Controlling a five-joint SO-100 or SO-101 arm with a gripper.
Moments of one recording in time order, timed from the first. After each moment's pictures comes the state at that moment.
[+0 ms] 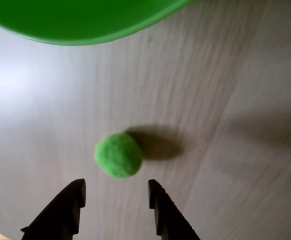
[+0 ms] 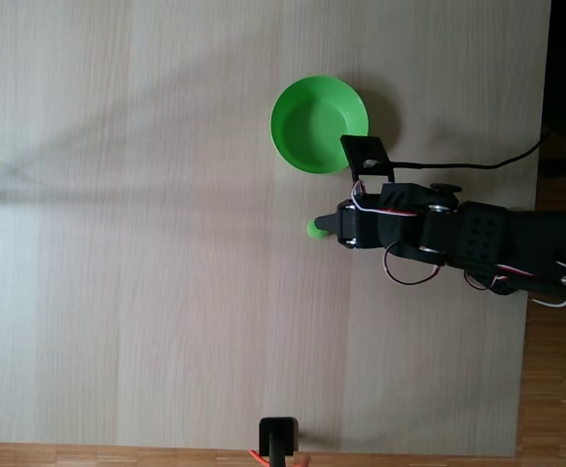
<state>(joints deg) 6.4 99.4 118.7 51.7 -16.8</state>
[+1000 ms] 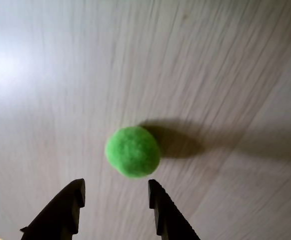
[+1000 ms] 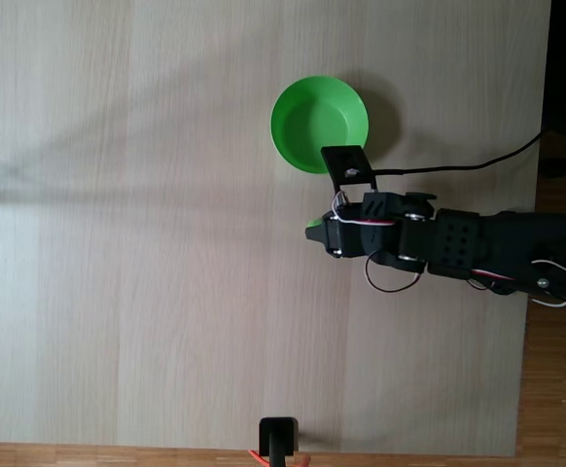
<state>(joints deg) 3.0 92.9 113.1 51.5 -17.7</state>
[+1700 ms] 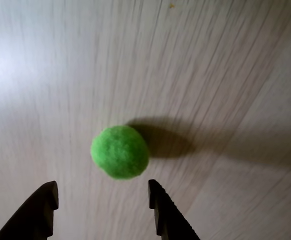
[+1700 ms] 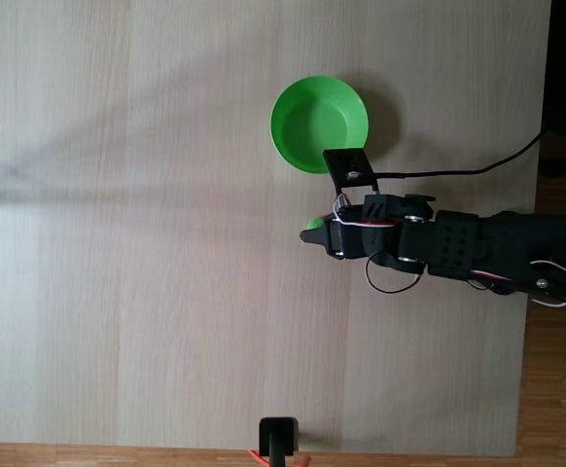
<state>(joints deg) 2.8 92.9 114.8 51.3 -17.2</state>
